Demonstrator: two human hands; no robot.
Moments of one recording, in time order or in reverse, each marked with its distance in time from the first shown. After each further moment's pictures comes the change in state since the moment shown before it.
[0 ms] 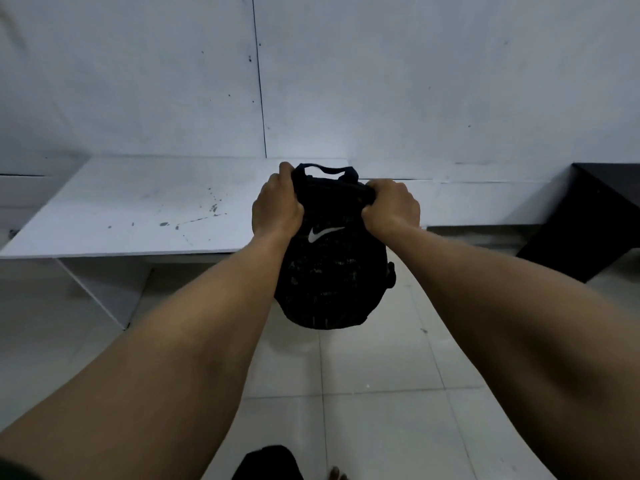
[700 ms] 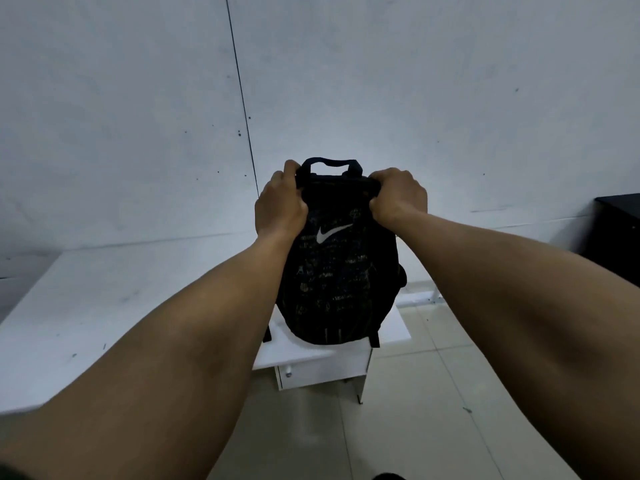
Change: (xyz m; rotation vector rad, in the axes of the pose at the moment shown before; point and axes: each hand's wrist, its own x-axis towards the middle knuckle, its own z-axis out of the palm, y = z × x) left_hand 0.299 -0.027 0.066 -0.058 0.114 0.164; right_hand 0.290 -0.063 0.031 -0.006 0.112 -0.002
